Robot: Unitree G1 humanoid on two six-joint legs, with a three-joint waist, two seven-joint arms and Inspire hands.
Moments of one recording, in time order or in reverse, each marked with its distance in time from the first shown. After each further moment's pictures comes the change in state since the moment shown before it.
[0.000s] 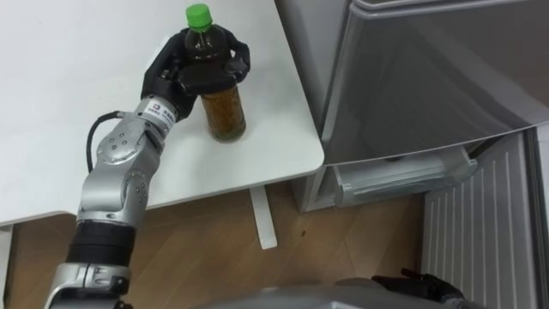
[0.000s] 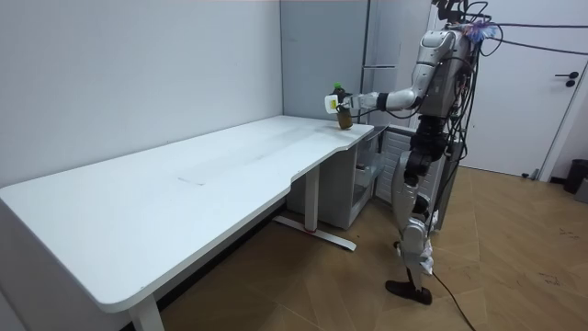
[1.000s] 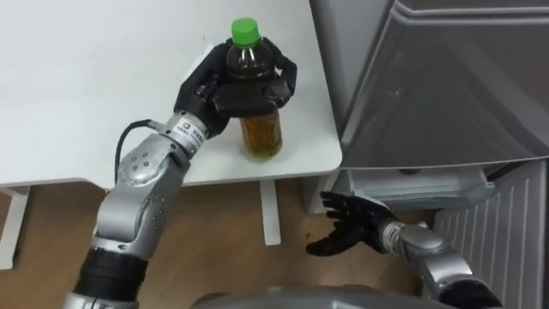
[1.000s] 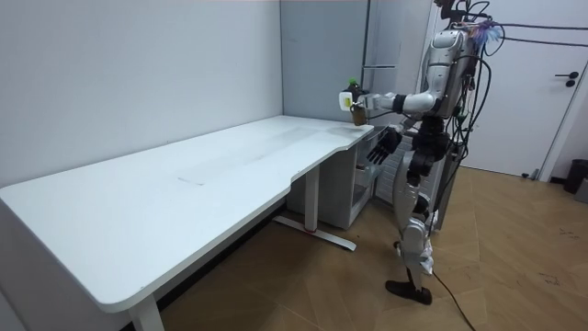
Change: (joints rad) left arm 0.149 -0.023 -0.140 -0.227 -0.065 -0.001 -0.064; right arm -0.031 0.080 0.287 -0.558 -0.275 0.005 0.201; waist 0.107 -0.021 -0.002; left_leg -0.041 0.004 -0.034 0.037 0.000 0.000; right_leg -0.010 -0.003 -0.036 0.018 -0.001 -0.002
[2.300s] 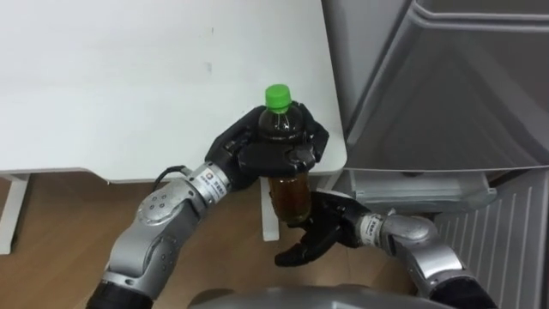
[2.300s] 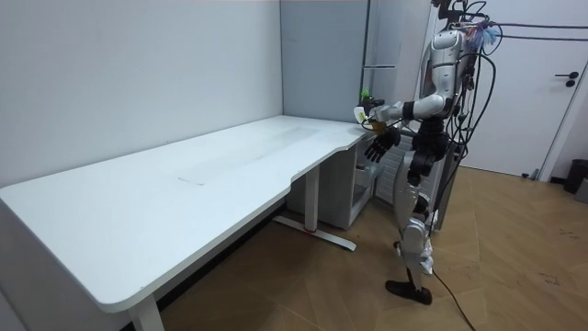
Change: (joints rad) left arm 0.126 0.021 -0.124 0.053 -0.074 0.000 -0.163; right arm 0.022 0.007 0.064 -0.131 0.071 0.027 0.232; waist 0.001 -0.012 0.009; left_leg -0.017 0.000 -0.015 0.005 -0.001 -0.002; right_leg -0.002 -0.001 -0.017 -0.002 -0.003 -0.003
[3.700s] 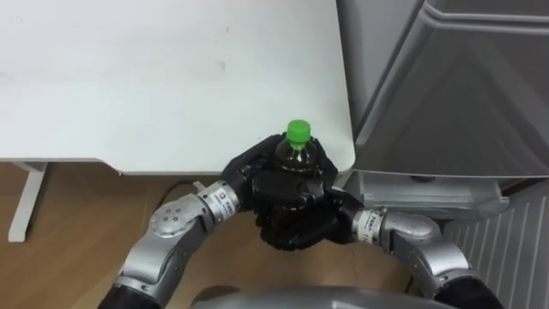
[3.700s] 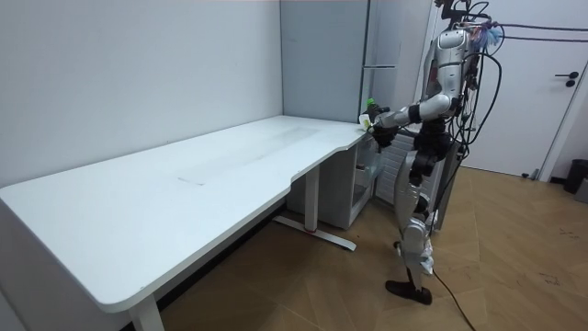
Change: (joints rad) left arm 0.004 -0.001 -0.068 0.141 0.053 -0.089 -0.064; right arm 0.012 -0.040 0.078 -0.099 0.253 0.006 0.072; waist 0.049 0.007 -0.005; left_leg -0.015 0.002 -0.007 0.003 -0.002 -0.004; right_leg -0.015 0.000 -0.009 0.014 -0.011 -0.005
